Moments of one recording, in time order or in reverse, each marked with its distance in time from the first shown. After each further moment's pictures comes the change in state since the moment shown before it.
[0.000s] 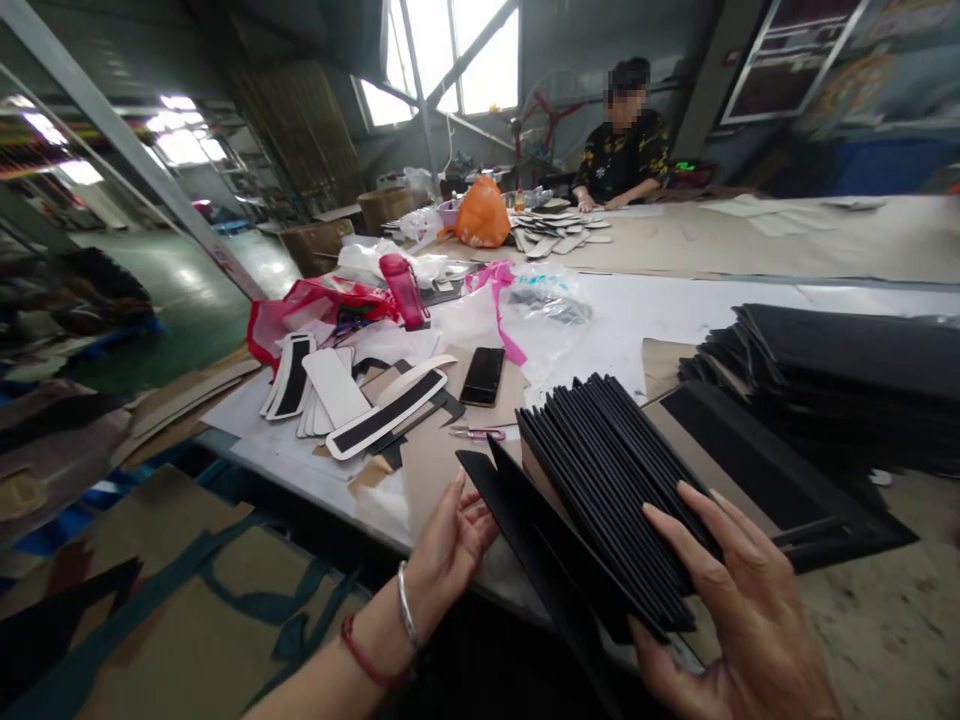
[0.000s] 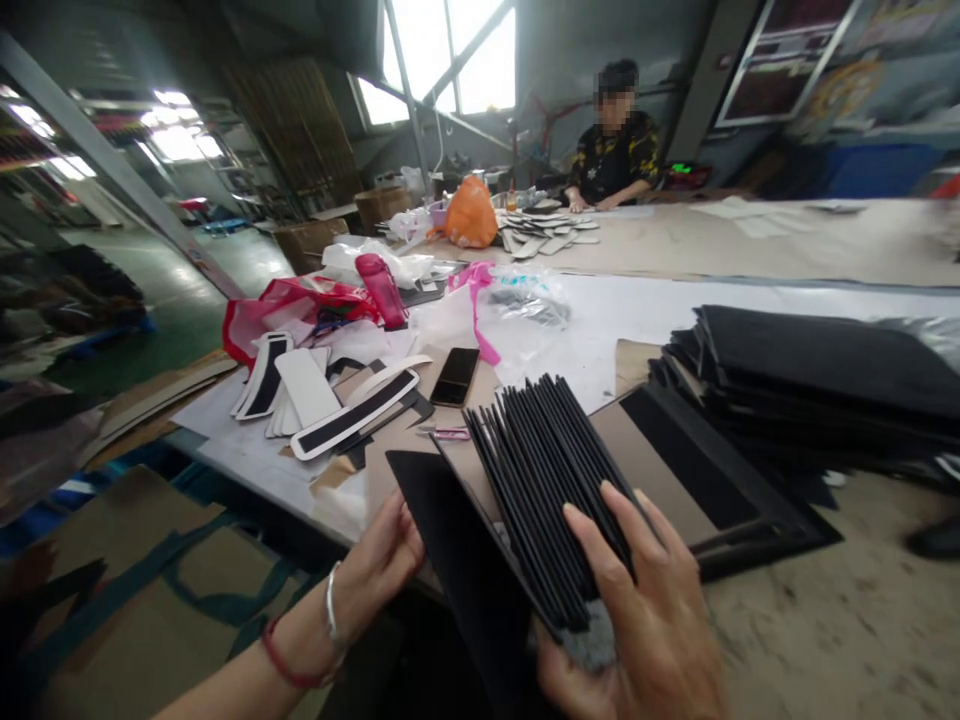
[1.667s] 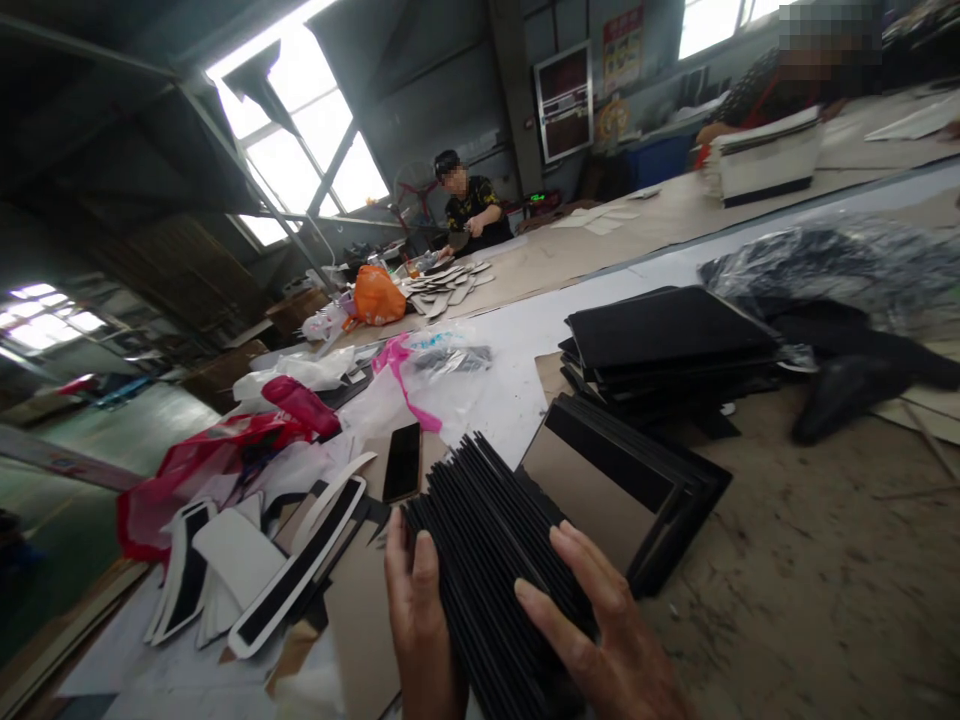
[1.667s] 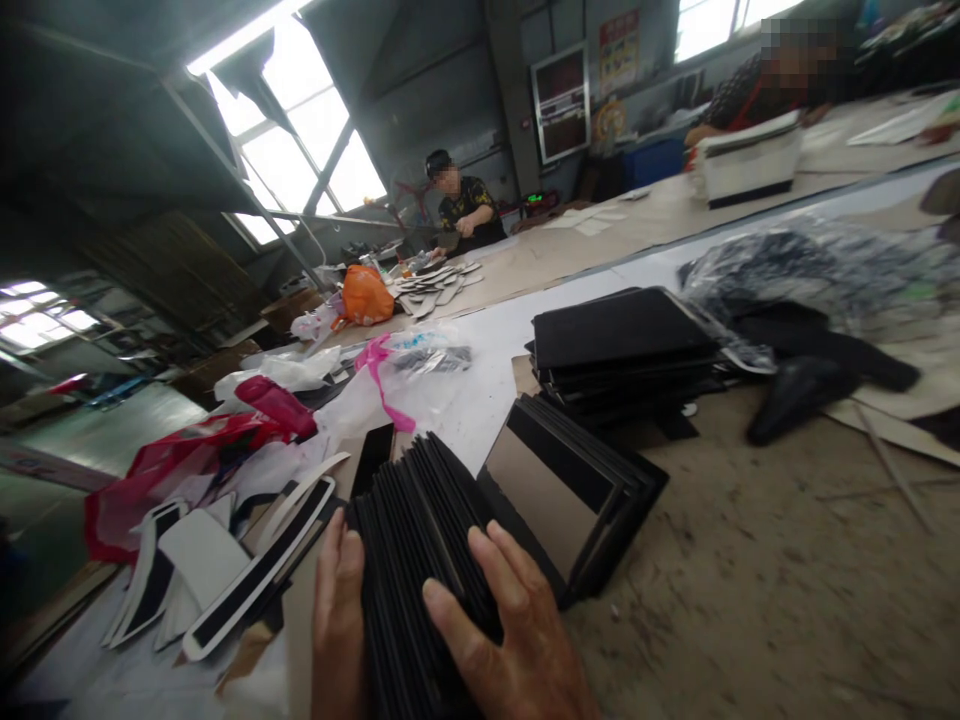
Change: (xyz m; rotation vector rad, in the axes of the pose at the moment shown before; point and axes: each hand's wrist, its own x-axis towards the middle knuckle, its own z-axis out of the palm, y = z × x) left_hand -0.008 -0.046 0.083 0.900 0.047 0.803; right_hand -0.023 0.017 0.020 0.156 0.208 0.069
